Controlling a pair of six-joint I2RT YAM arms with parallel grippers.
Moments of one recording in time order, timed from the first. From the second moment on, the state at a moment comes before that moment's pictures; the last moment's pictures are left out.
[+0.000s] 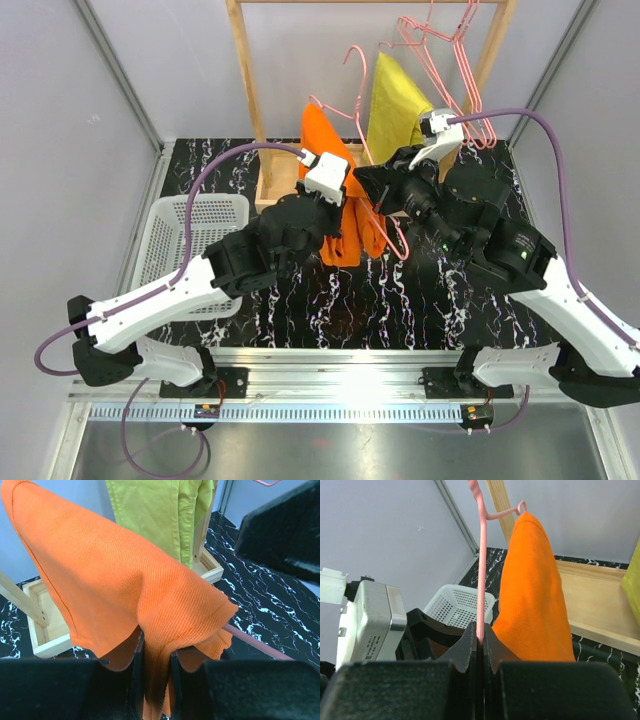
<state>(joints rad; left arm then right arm) -1.14 1.30 1.44 -0.31 -0.62 -0.11 1.00 1.17 1.65 -0.48 0.41 0.39</state>
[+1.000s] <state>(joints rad) -1.12 1.25 1.49 -0.54 -0.60 -0.18 1.06 1.17 1.39 -0.37 0.57 0.25</state>
